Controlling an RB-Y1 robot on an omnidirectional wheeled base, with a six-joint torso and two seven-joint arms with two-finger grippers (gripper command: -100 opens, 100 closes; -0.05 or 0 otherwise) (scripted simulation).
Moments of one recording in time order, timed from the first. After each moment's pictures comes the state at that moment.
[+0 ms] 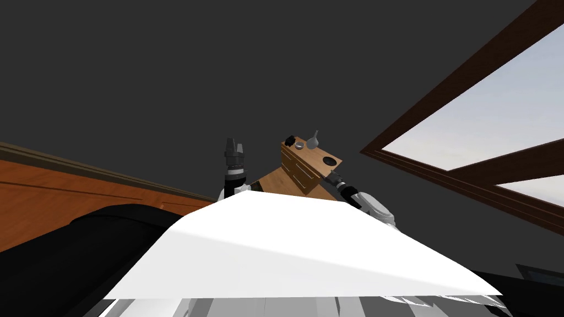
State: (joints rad) left arm 0.53 -0.02 0.04 -2.25 -0.06 -0.57 -0.11; right arm 0.27 -0.71 0.08 -1.50 0.86 -0.30 0.48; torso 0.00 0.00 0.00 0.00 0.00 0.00
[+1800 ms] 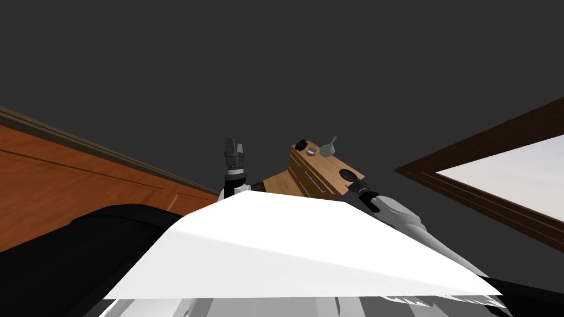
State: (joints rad) left arm 0.53 -0.02 0.04 -2.25 -0.06 -0.57 -0.11; right arm 0.17 -0.88 0.10 -1.10 0.95 -0.10 0.87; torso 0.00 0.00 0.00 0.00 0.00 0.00
